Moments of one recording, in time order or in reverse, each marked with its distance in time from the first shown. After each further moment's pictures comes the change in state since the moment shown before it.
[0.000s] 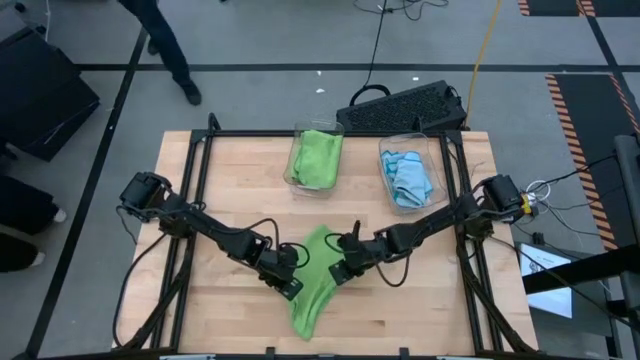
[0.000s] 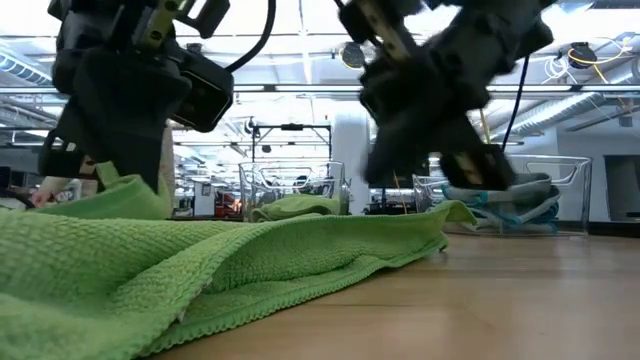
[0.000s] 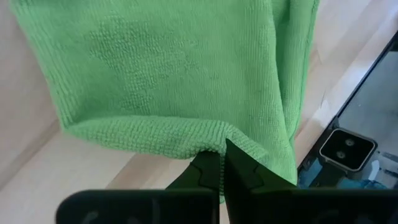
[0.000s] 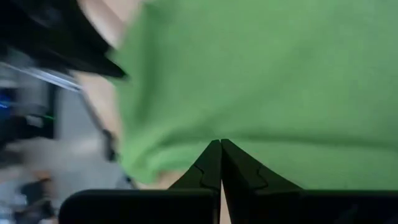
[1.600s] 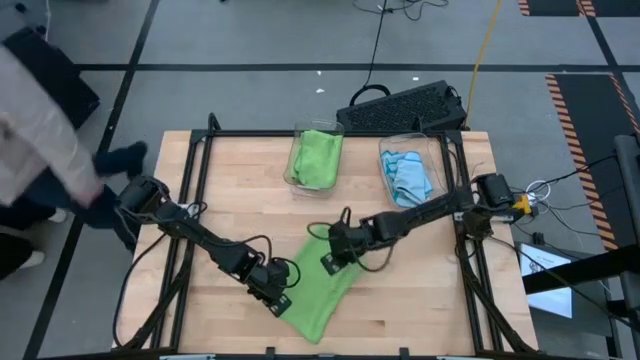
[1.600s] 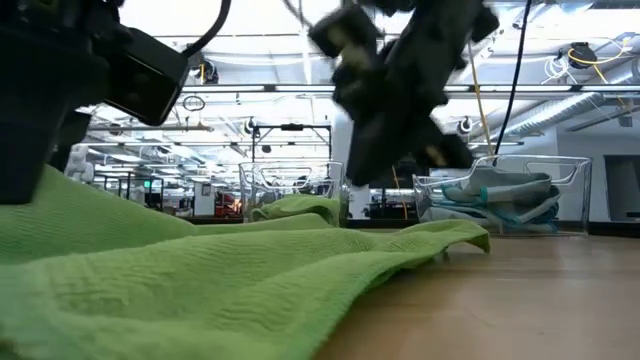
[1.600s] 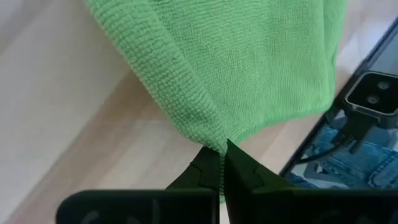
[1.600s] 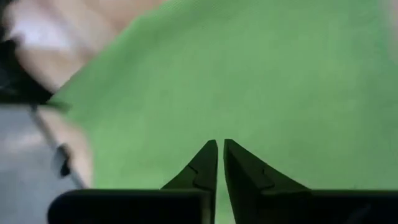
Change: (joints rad) left arm -0.125 0.000 0.000 -0.046 0.004 -0.041; right arm -0.100 0.053 0.197 -0.326 -0.033 -0.175
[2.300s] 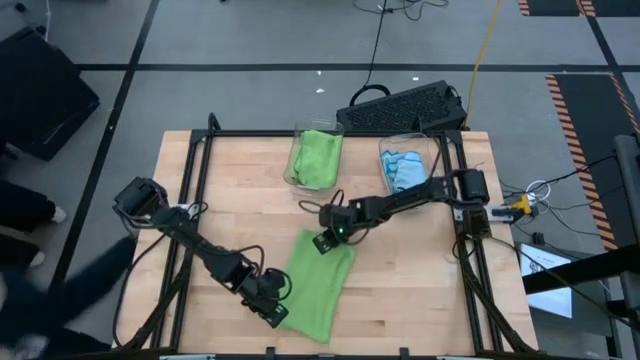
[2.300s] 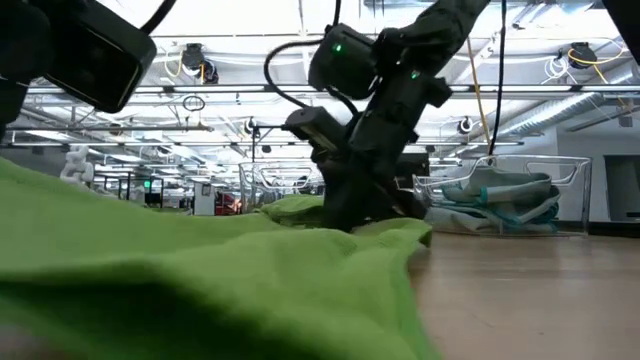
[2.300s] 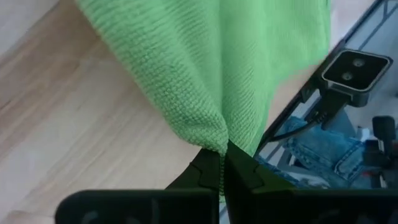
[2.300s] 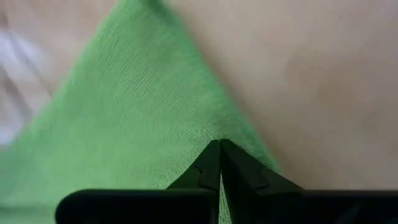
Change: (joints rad) left arm -0.087 0.000 0.000 0.080 0.004 -0.173; right arm -0.195 0.160 0.002 0.074 -0.030 -0.208
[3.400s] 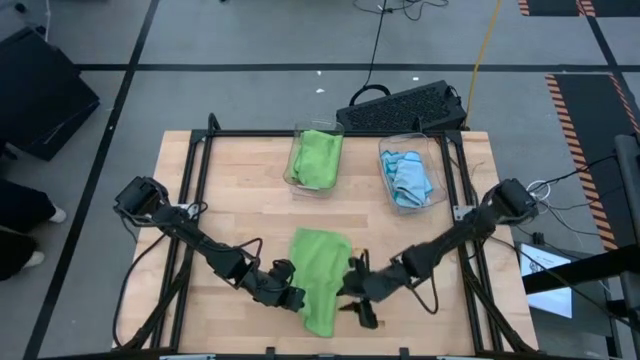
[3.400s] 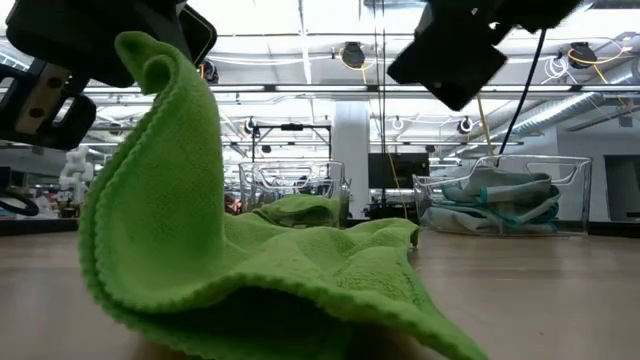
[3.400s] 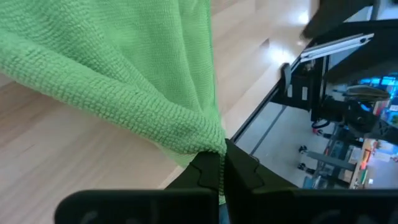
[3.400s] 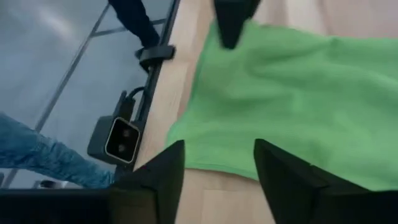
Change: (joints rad) left arm 0.037 0.000 0.000 0.263 -0.297 -0.164; right arm 0.513 -0.266 -0.172 0.339 0.239 -0.473
